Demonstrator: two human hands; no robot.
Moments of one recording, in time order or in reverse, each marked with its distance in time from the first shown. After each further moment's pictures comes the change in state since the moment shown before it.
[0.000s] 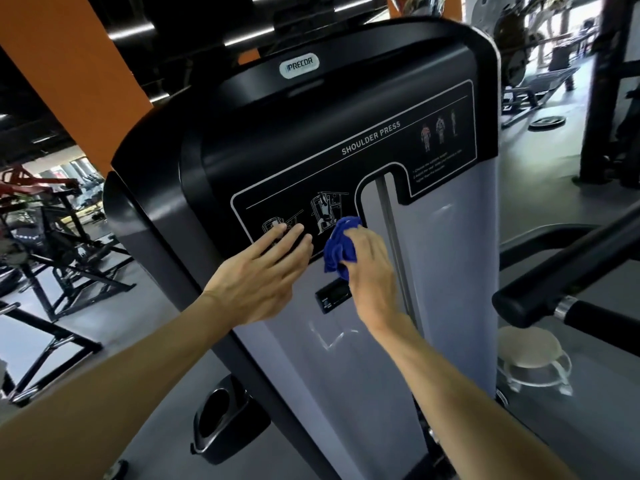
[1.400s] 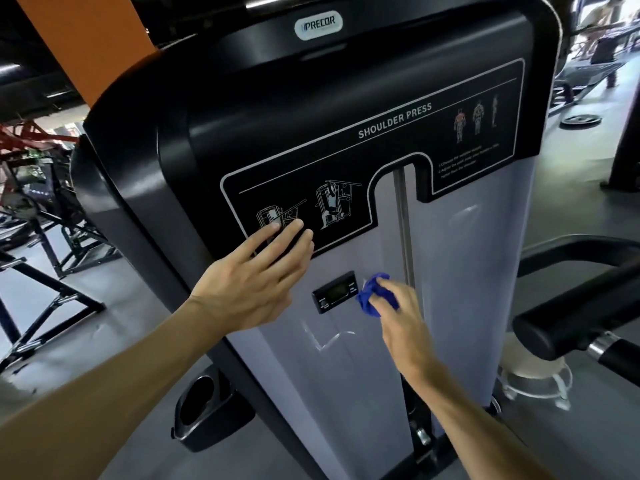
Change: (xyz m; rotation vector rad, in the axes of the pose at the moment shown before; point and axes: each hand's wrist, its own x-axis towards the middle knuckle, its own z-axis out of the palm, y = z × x) left_hand -0.001 0.018 0.008 0.056 0.075 -0.127; right_hand -0.062 0.078 -0.014 0.033 -0.278 0.107
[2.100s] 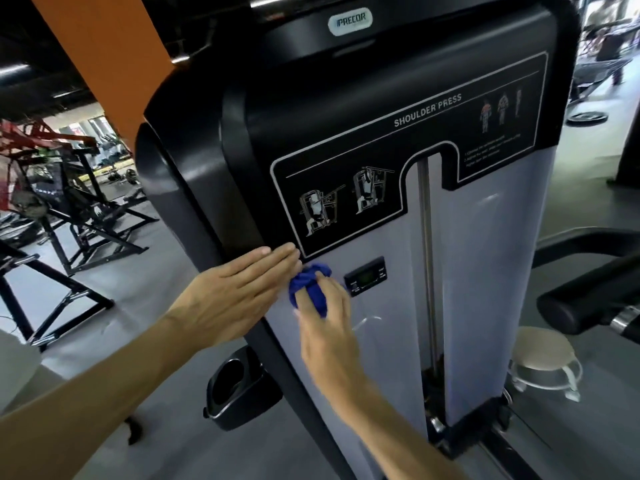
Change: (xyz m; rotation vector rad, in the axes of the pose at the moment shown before) left_hand -0.091 -0.018 -0.005 -0.143 -0.055 0.072; right_hand -0.038 -0.142 0.093 -0.103 0.139 -0.359
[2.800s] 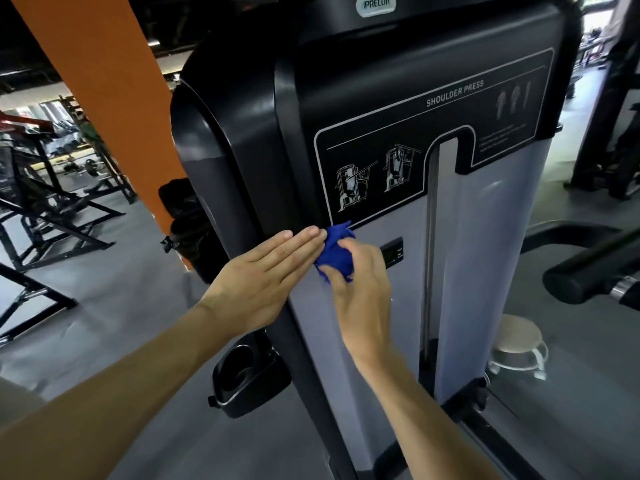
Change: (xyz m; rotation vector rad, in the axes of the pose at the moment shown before) left_hand -0.019 0.015 0.016 -0.100 0.053 -0.062; right_hand 0.035 -0.035 -0.017 0.164 0.172 0.430
